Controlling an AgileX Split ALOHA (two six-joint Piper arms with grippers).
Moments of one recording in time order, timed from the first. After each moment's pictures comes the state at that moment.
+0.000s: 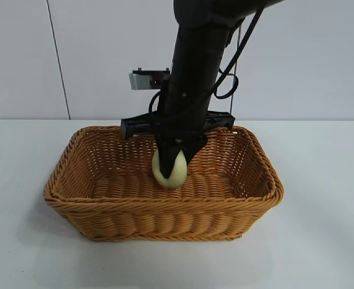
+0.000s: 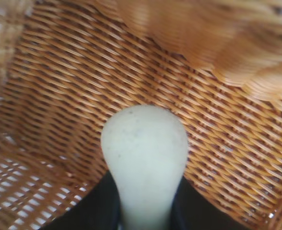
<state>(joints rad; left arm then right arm) -0.01 -0.01 -0.49 -0.05 1.06 0.00 0.58 2.21 -1.69 0.11 0.93 0.12</state>
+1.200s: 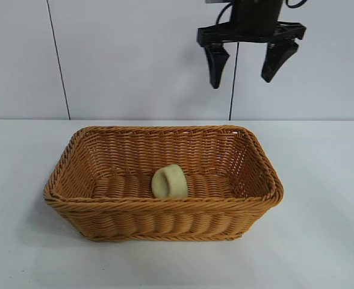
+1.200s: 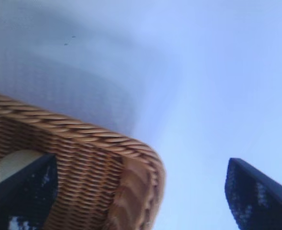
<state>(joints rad) -0.01 -0.01 -0.49 -0.05 1.06 0.00 0.27 2.18 -2.07 -0.06 1.21 0.11</state>
